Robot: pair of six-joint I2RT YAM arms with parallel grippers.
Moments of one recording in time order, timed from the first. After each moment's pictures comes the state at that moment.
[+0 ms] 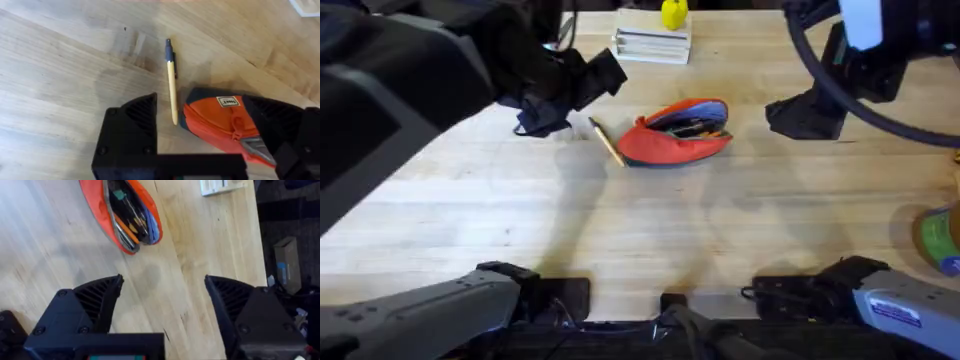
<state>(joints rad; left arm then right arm) -0.27 1.37 1.05 -0.75 0.02 -0.83 0.37 1.21 1.48 -1.23 -0.06 -0.90</state>
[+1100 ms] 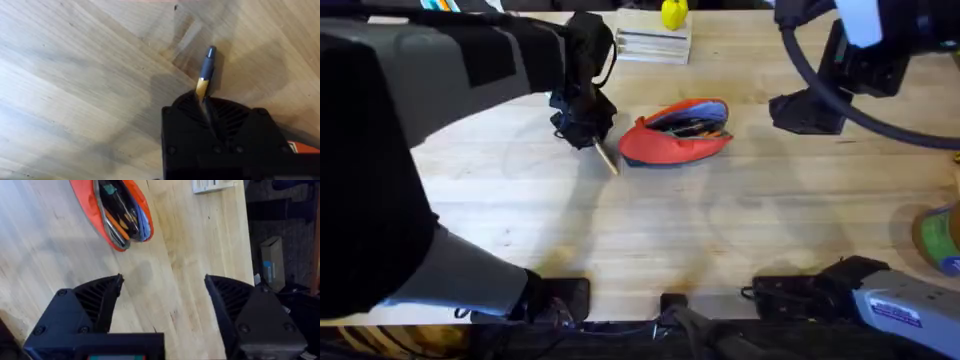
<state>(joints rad) -0.32 1.71 1.09 -0.78 -0.07 -1.05 0.37 1.21 1.48 -1.21 -0.03 -0.94</state>
